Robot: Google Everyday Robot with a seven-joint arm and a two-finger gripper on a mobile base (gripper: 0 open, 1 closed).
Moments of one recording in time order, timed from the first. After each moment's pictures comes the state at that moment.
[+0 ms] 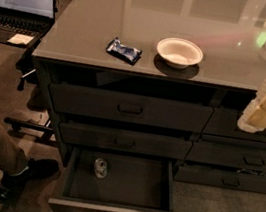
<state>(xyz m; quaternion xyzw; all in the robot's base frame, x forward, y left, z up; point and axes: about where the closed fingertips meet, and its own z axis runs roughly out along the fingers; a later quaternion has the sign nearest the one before) 0.425 -0.191 1.036 -0.60 0.76 -0.09 0.25</state>
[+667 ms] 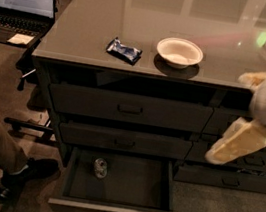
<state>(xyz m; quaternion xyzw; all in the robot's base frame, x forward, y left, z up) 0.430 -0.193 0.936 -0.56 0.78 -0.02 0.28</state>
